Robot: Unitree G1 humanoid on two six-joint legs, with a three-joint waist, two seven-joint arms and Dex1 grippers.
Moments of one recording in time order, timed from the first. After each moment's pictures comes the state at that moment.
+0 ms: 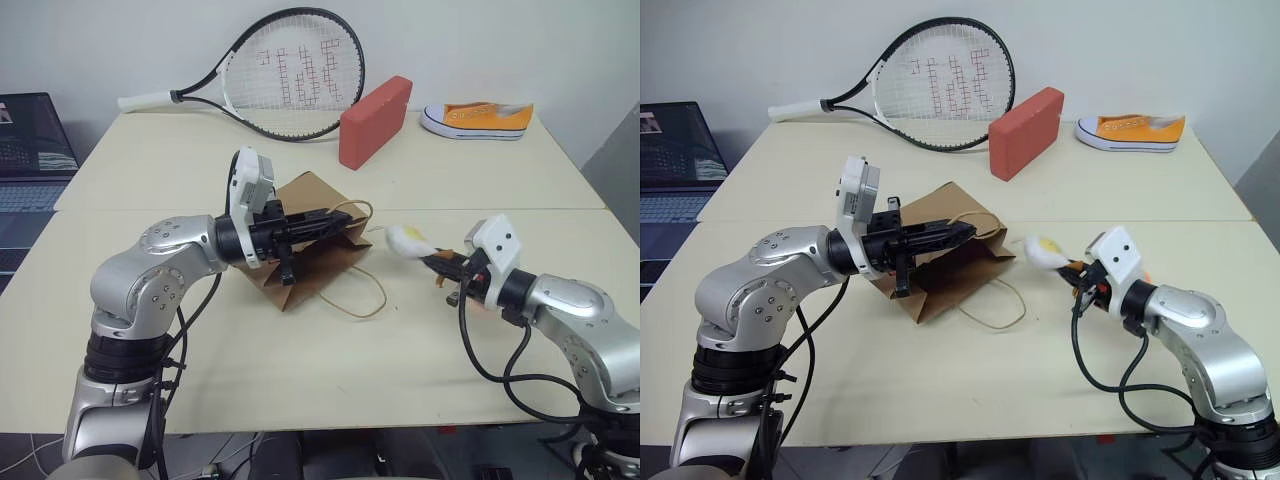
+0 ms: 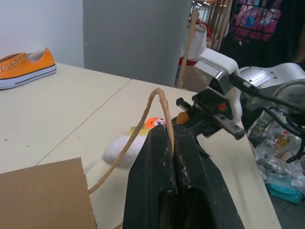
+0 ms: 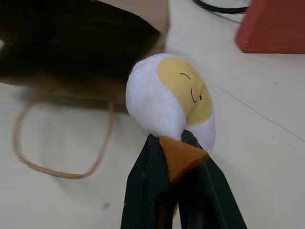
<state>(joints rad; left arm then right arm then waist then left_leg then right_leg) -0.60 0.59 0.04 -0.28 -0.79 0.76 -0.91 -0.26 -0.62 -0.05 -0.58 0.46 0.86 0.66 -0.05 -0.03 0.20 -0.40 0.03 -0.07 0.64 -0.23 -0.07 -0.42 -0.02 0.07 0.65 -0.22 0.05</state>
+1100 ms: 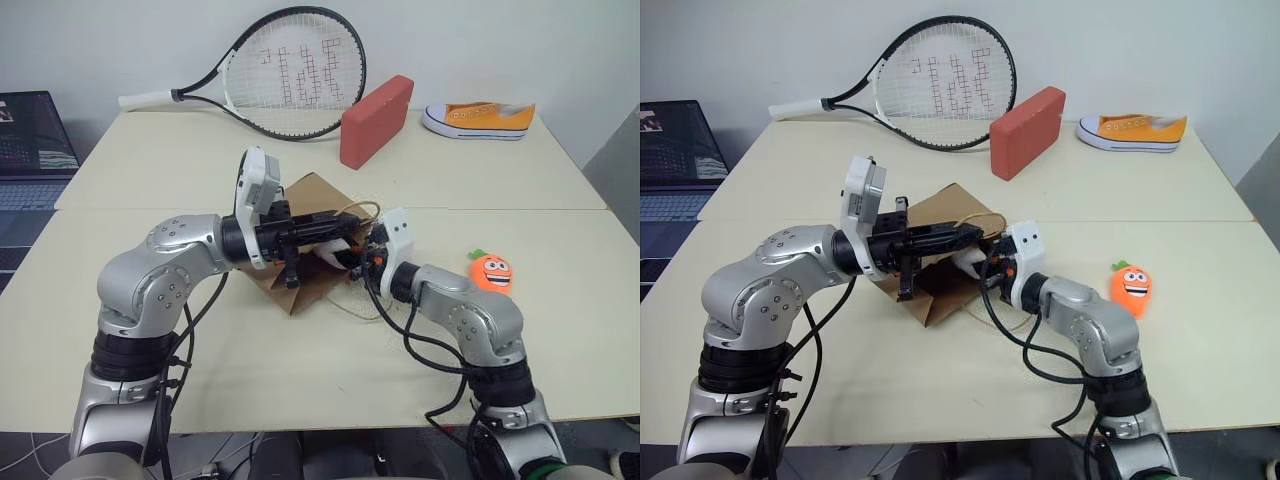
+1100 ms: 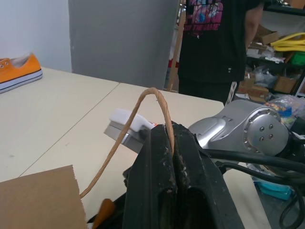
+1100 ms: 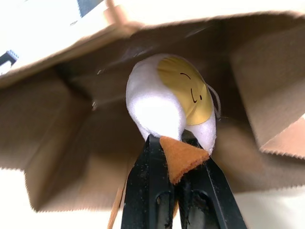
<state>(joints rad) -0.61 0.56 0.02 -0.30 -0.79 0.76 -0.94 -0.51 -0.07 0.08 -0.23 0.46 0.99 0.30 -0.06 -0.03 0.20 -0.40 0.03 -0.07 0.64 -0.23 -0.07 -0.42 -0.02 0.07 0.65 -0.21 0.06</state>
